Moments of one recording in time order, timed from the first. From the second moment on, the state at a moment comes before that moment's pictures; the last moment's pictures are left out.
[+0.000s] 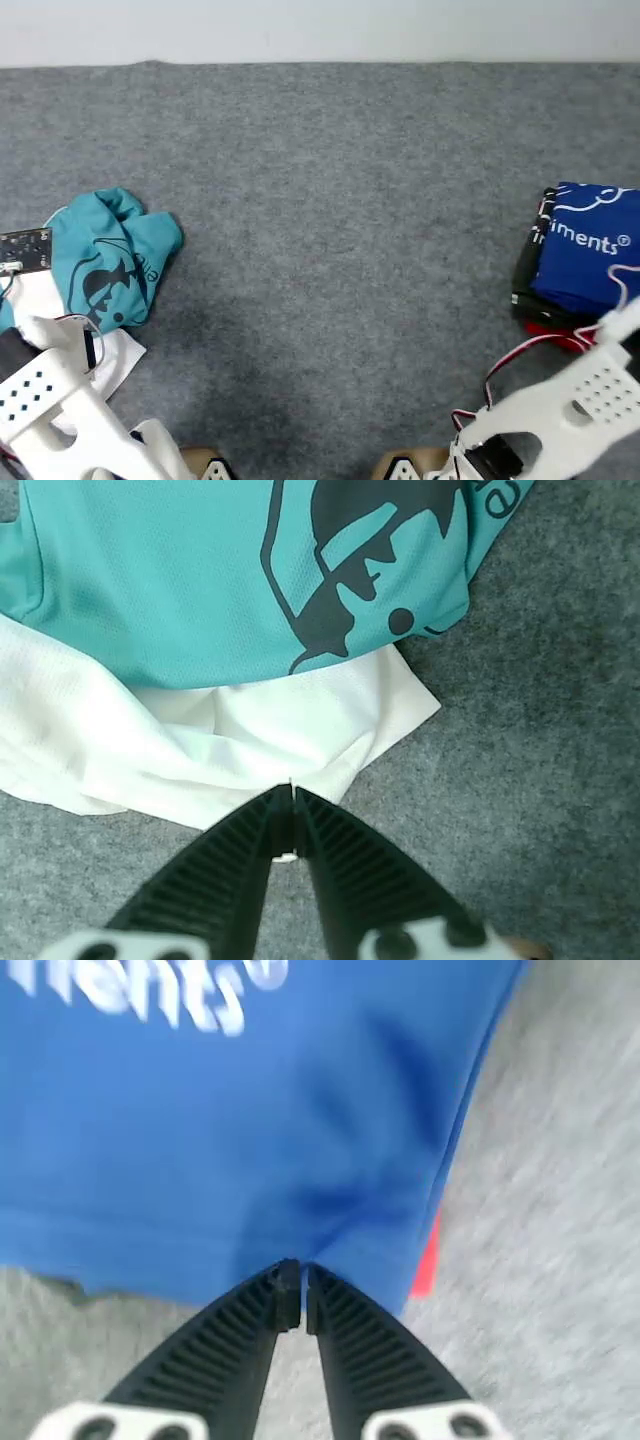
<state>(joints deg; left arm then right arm) -45.4 -48.0 47.7 88.5 -19.5 48.0 31.7 -40.7 93.5 40.7</state>
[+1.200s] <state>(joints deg) -45.4 -48.0 47.7 88.5 -19.5 38.1 29.8 -41.7 79.5 40.7</state>
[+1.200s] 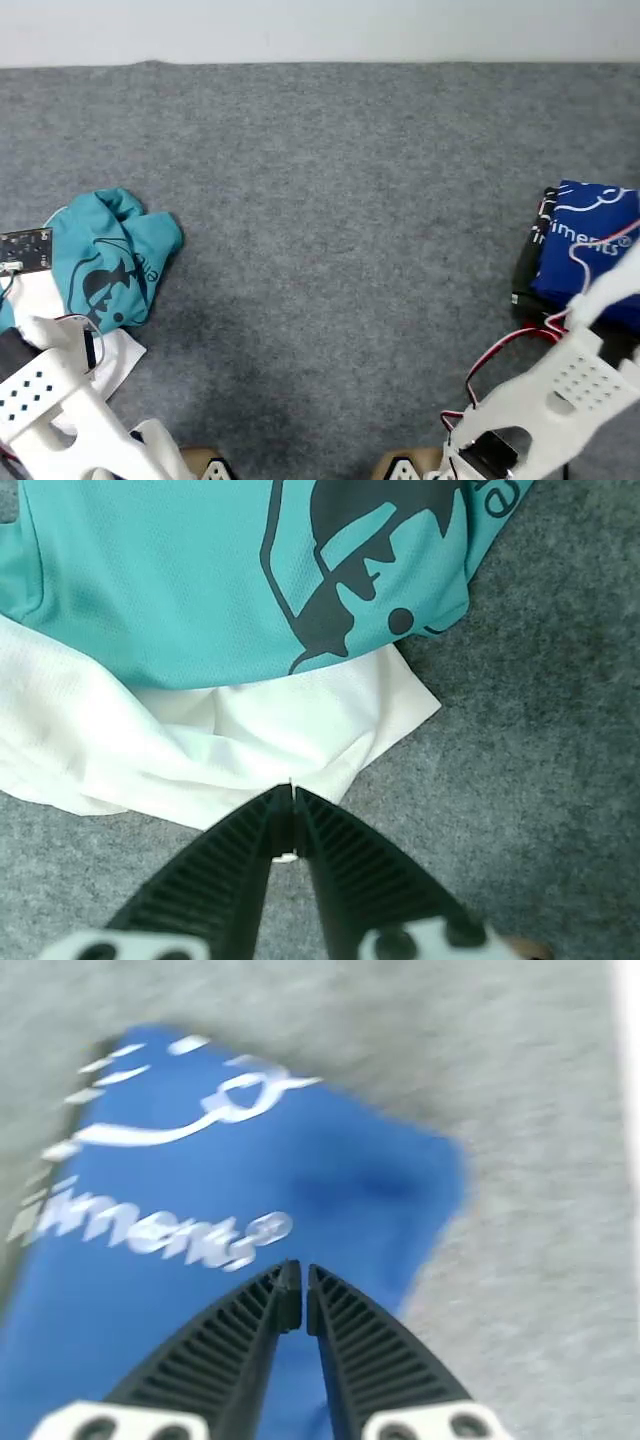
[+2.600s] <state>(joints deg) -36.1 -48.0 40.1 92.5 -29.7 21.1 -3.8 -6.2 100.5 27.5</state>
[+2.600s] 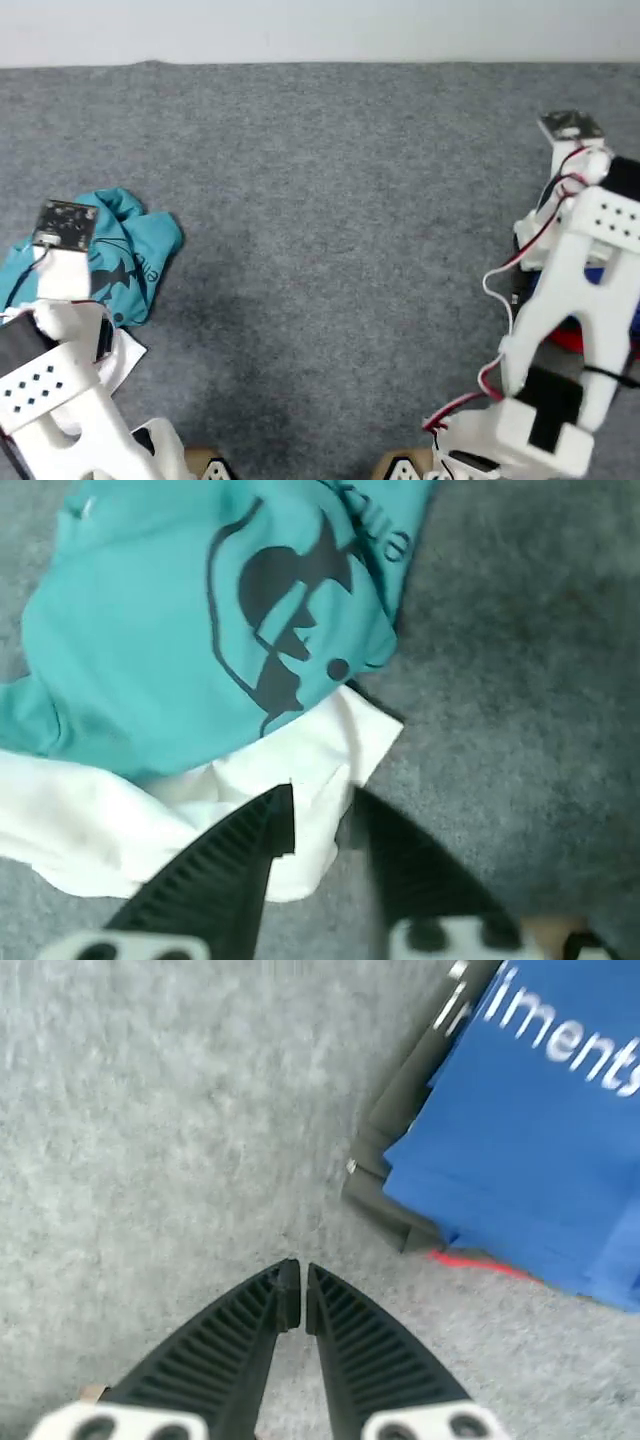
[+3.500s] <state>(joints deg) -44.3 -44.9 64.7 66.5 -54.4 21.1 -22.9 13.0 100.6 27.5</state>
